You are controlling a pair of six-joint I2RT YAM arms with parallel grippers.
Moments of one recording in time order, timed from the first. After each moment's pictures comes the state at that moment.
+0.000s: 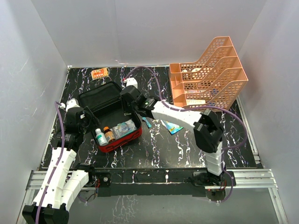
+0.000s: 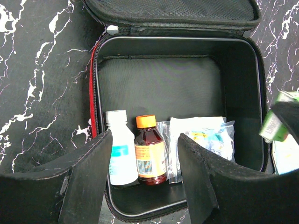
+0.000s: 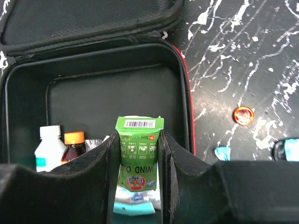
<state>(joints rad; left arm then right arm) -0.12 0.72 0.72 -0.69 -0.19 -0.57 0.95 1.92 1.63 -0.36 0.28 0.51</state>
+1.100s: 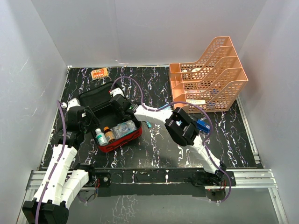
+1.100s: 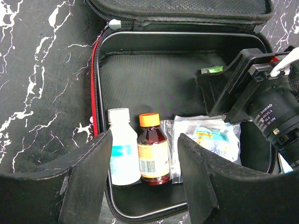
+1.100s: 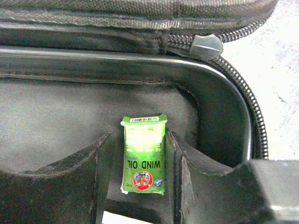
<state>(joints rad) -0.12 0.76 0.72 -0.69 -0.19 -0.57 0.96 2.36 1.92 -0.34 0.30 0.28</state>
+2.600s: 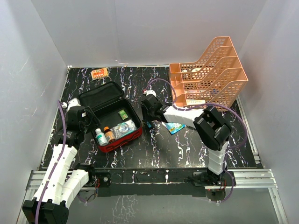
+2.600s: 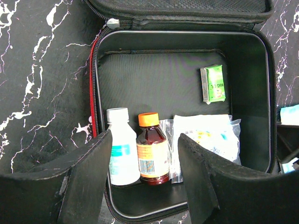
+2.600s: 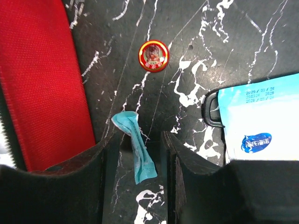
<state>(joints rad) -0.12 0.77 0.72 -0.68 -0.19 -0.57 0.78 1.88 1.24 -0.20 0.18 0.46</state>
